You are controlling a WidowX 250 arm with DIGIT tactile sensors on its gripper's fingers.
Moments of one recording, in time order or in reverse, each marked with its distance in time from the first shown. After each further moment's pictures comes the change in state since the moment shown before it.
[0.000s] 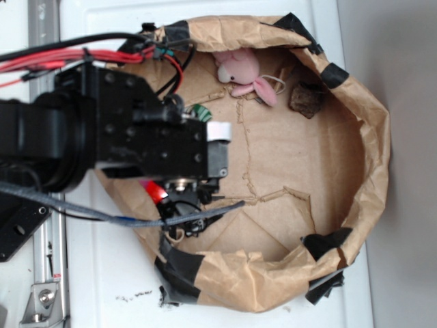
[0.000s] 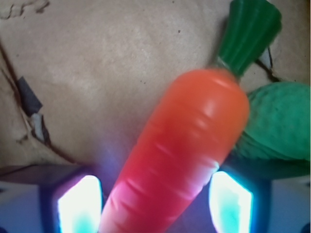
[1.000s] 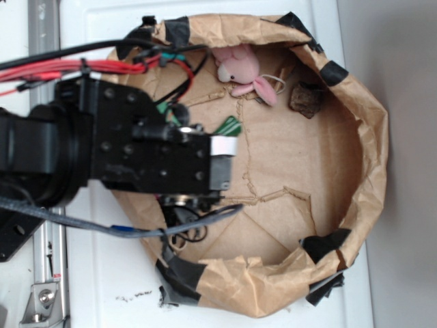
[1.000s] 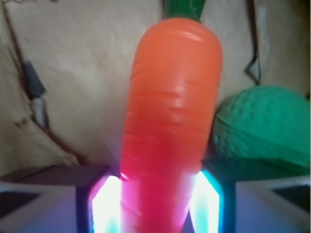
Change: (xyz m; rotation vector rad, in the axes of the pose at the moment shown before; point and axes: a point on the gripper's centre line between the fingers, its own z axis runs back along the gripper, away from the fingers) arm 0.009 -0.003 0.017 0.038 -0.038 -0.096
